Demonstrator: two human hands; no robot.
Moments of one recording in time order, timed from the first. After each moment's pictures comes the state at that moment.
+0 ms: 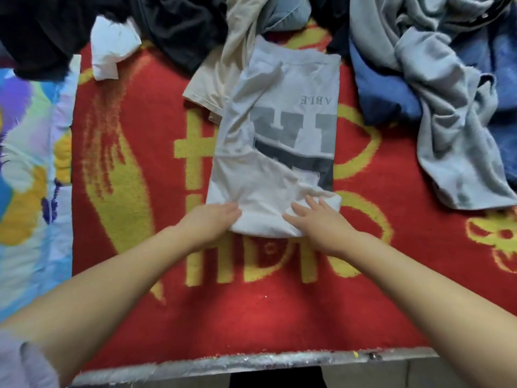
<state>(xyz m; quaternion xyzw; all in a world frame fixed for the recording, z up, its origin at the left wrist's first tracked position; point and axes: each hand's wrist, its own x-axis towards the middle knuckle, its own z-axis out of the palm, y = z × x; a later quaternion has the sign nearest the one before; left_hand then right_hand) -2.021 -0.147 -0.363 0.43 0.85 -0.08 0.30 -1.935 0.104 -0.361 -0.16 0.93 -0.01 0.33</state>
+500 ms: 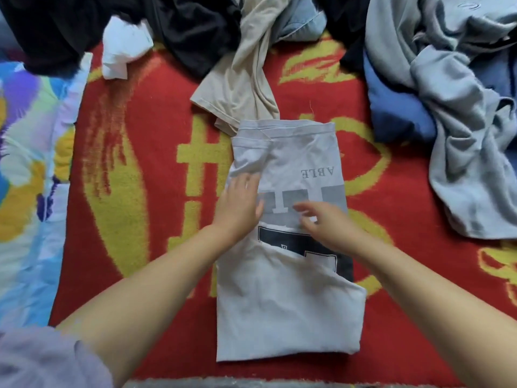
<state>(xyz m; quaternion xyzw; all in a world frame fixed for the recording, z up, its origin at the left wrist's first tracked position) -2.028 -0.072 -0.367 0.21 0.95 0.14 0.17 -1.966 0.120 -0.348 0.06 0.89 -0.34 0.29</state>
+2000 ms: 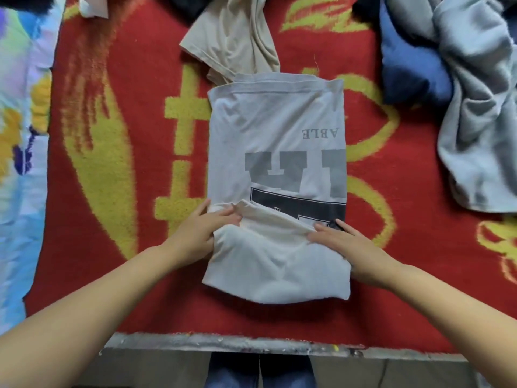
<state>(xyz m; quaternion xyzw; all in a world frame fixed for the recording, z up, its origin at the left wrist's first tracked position) -1.944 -0.165 -0.402 0.28 0.87 0.28 0.29 -1.852 0.176 -0.381 -0.20 0.88 -0.27 0.35</state>
